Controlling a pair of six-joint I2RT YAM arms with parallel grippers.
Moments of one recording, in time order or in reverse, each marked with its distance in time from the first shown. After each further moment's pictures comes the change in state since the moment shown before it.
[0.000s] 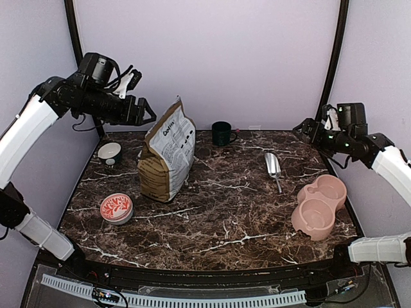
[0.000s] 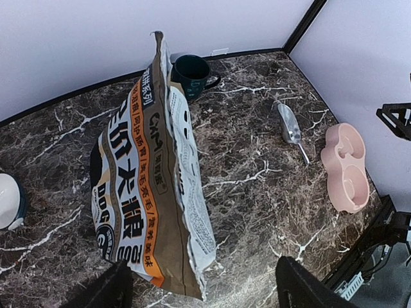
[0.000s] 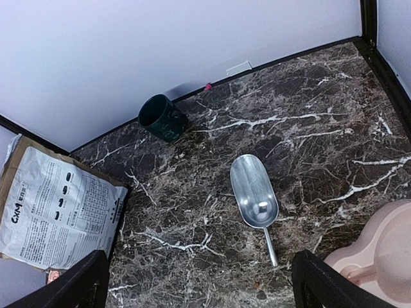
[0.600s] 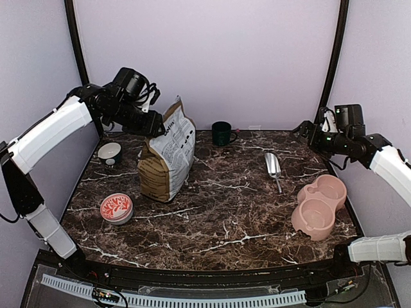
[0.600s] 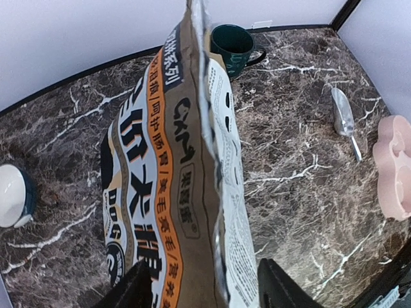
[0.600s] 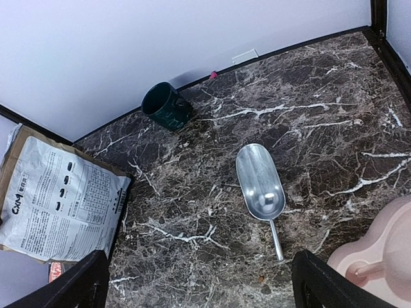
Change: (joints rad) left arm -0.033 0.154 -0.046 0.067 -0.154 -0.008; right arm 0.000 0.020 -0.011 0.002 -0.045 -0.002
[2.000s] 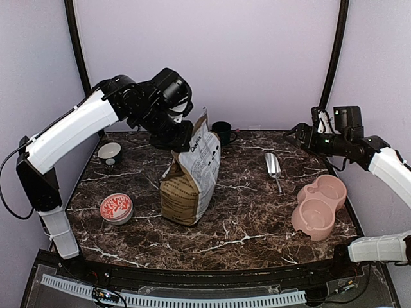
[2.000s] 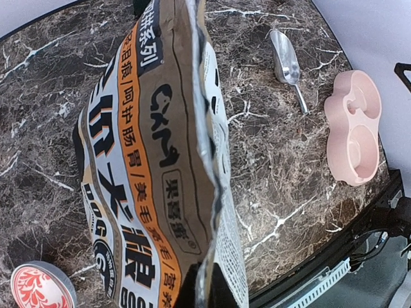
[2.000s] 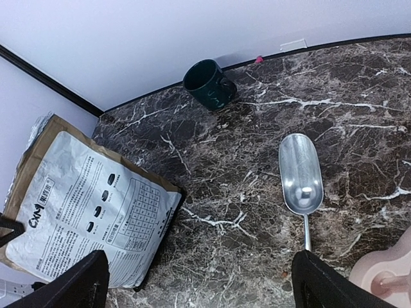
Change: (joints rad) left arm -0.304 0.212 0.332 -0.280 -0.020 -0.297; right arm 0.007 -0.002 -0.029 0.050 -0.165 -0.063
